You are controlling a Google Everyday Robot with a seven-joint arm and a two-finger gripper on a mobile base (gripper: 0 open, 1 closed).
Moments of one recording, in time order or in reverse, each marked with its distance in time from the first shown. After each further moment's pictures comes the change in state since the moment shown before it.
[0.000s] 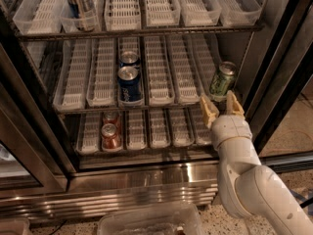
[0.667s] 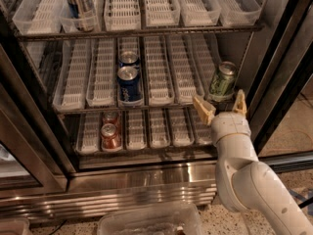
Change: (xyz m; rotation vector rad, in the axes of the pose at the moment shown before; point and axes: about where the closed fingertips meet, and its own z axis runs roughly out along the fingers) arm 0.004 -0.008 0.010 0.032 -0.008 -0.004
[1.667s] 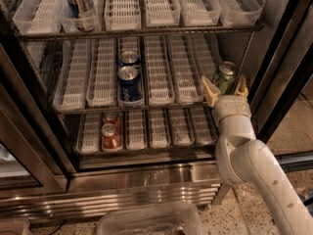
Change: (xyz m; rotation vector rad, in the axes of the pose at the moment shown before) arm -0.006 -0.027 0.056 0.052 -0.055 -0.029
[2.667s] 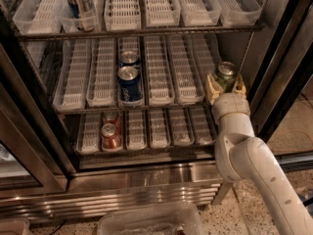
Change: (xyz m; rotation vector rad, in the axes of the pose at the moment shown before) arm 0.001 0.002 0.009 0.003 -0.007 0.005
